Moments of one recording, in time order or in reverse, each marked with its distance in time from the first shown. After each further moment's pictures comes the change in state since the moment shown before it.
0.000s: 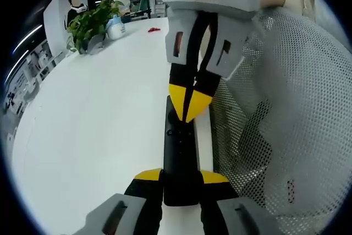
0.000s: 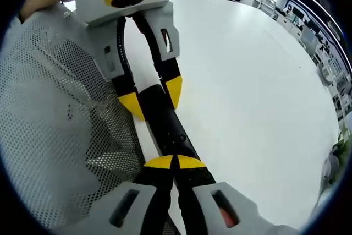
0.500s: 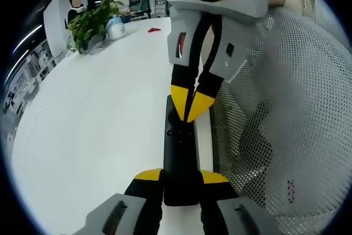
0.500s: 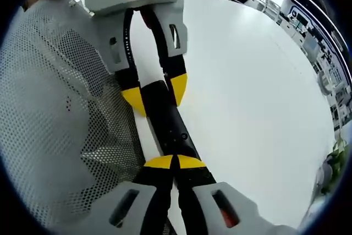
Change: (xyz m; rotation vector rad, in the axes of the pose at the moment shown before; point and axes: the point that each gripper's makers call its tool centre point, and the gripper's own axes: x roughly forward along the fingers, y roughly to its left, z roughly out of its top) left arm 0.000 0.000 0.000 0.001 0.001 0.001; right arm 0.001 0.003 -0.004 -0.101 0.029 -0.038
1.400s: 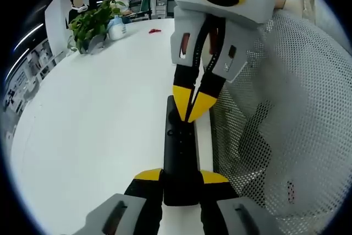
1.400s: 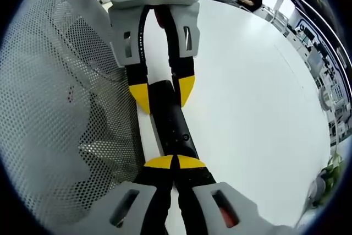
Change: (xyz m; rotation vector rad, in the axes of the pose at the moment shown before) left arm -0.001 0.000 0.000 -0.011 -0.014 -0.007; right arm -0.001 0.000 0.001 -0.074 -0.010 0.002
